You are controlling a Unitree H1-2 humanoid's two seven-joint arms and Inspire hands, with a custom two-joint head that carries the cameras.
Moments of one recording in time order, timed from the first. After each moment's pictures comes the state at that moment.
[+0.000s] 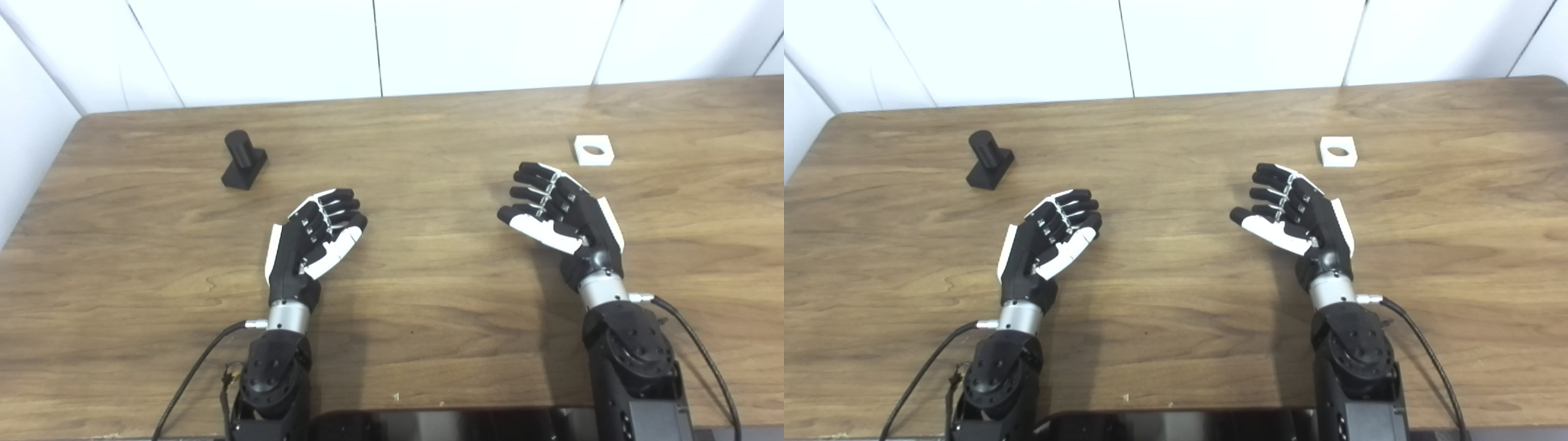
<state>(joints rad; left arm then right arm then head) -0.01 -0.06 -0.03 -0.08 -0.02 0.03 0.03 -0.06 0.02 -0.03 -0.22 0.03 0.30 -0.01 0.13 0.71</state>
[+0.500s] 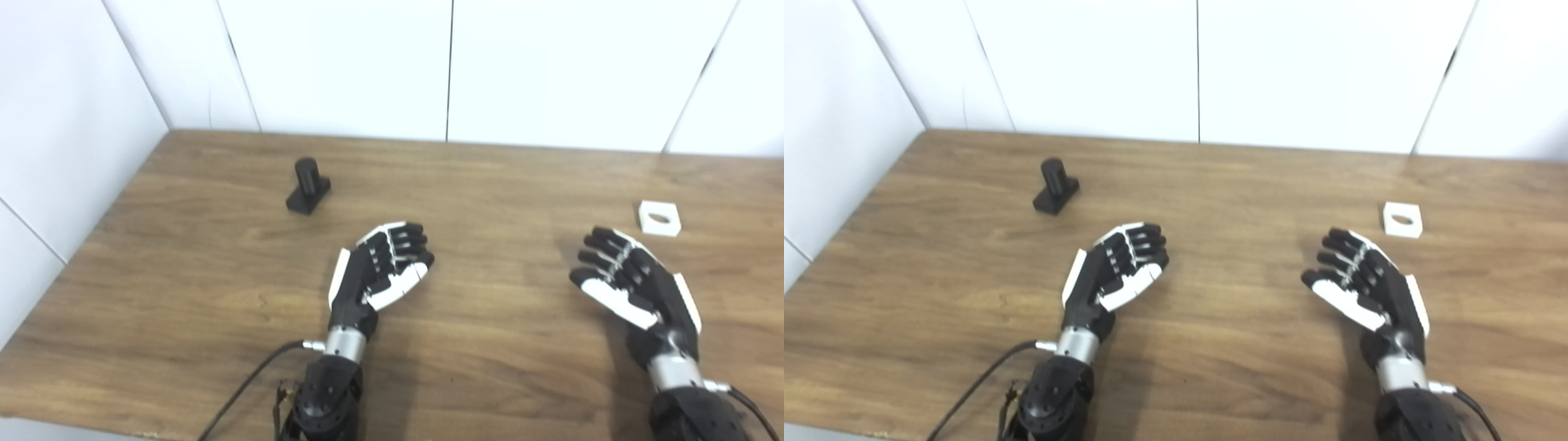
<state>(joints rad) -0.03 -0.10 -0.05 -0.03 0.02 -0.03 0.04 -0.05 -0.03 -0.07 -0.16 0.12 0.23 0.03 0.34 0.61</state>
